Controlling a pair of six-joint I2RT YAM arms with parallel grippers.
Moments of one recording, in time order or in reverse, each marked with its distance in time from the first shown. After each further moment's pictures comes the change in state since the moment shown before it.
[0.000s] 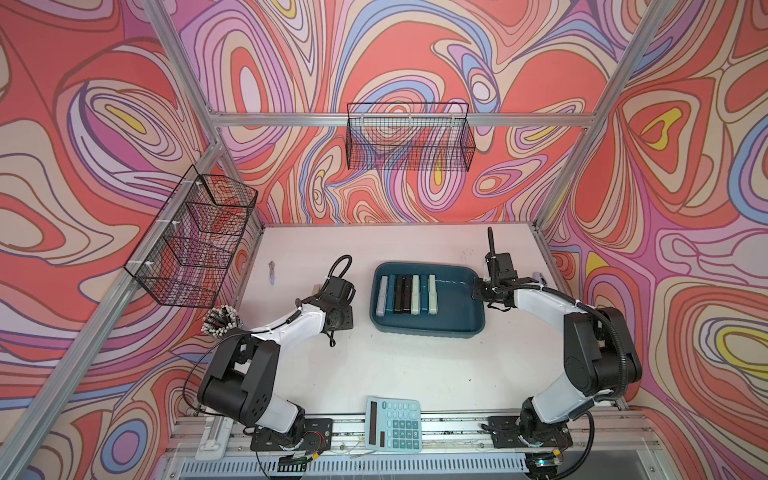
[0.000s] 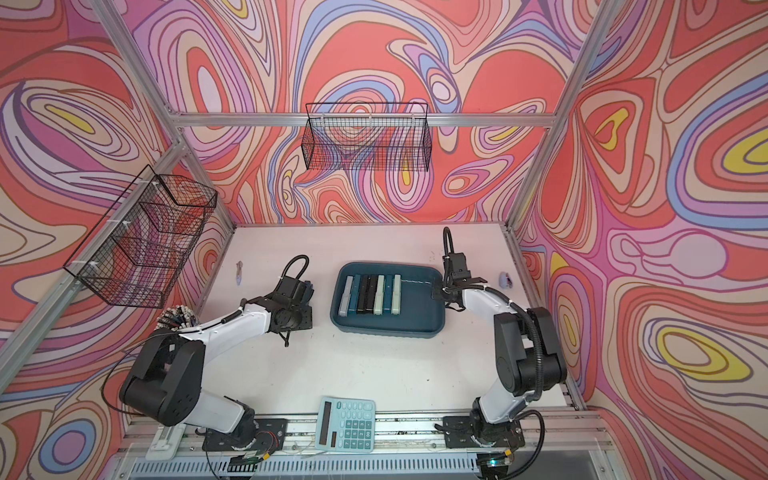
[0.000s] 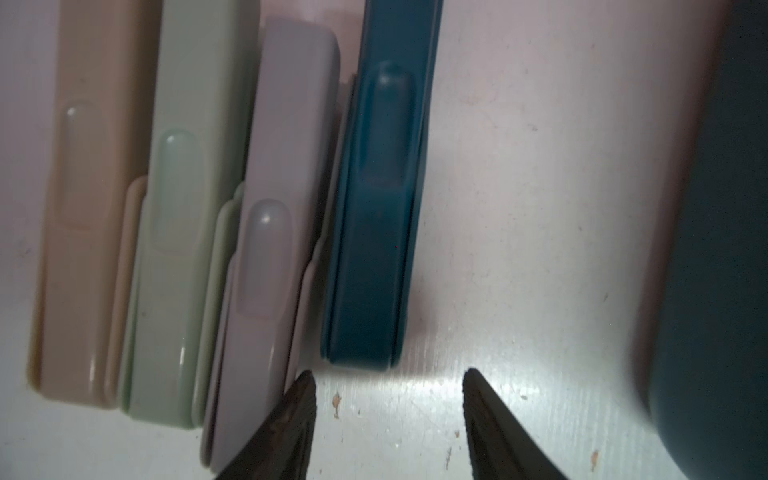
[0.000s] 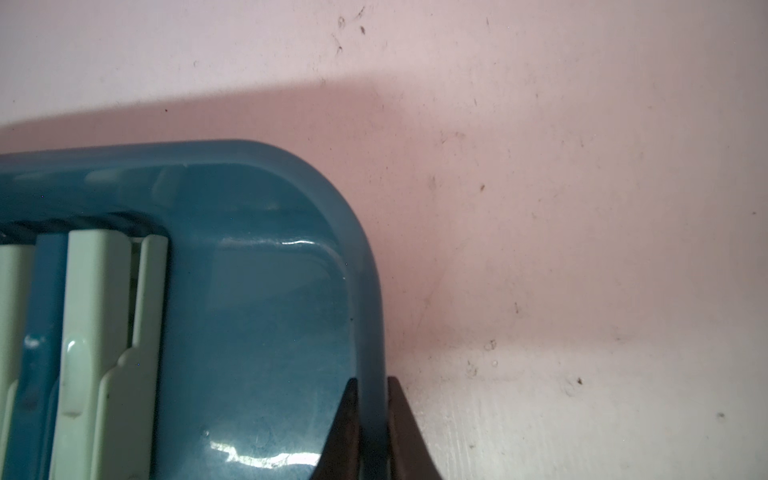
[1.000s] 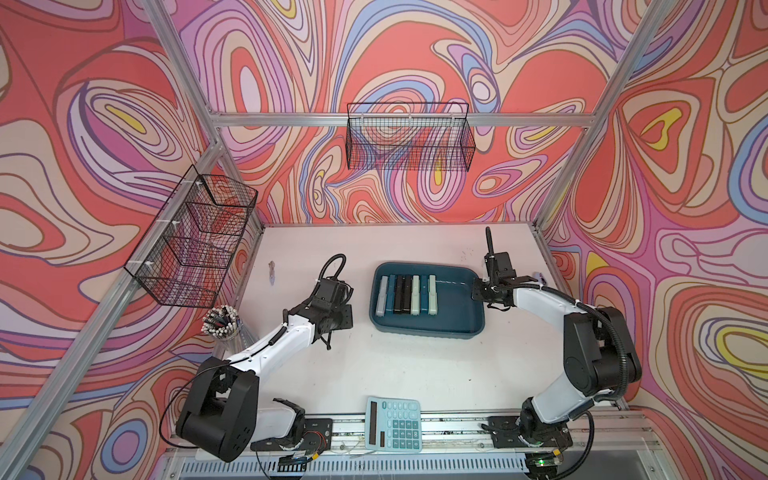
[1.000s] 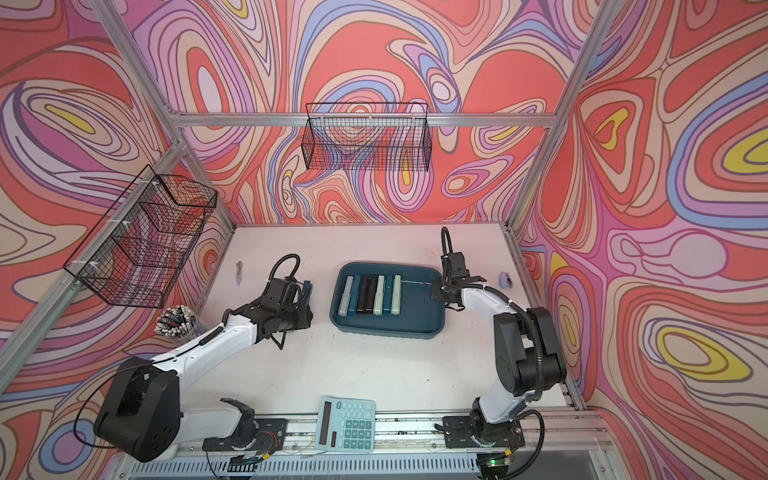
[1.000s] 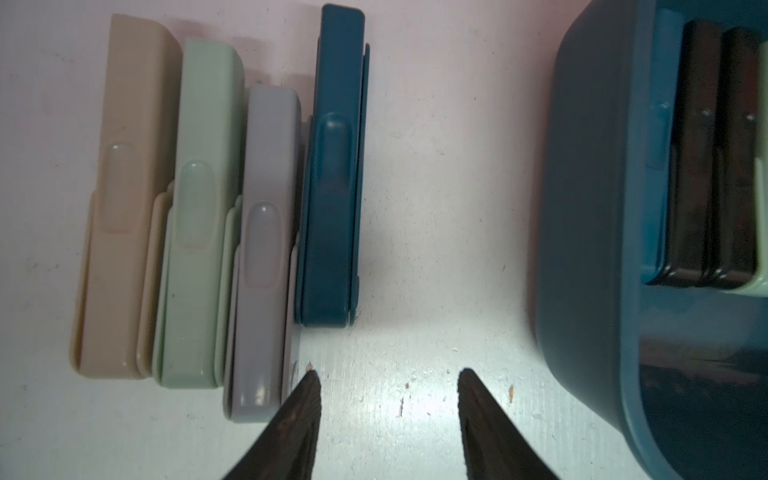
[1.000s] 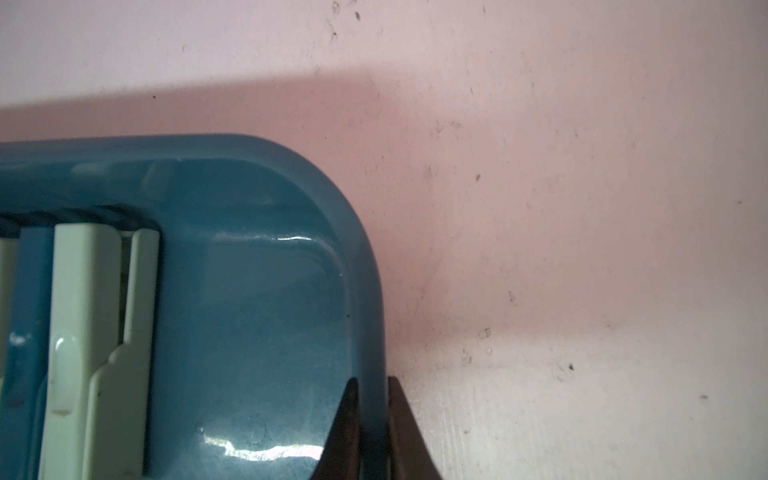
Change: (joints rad) left arm 0.000 -0.190 -0.077 0.029 0.084 0.019; right arm 0.011 0.000 0.014 -0.041 0.026 -0.002
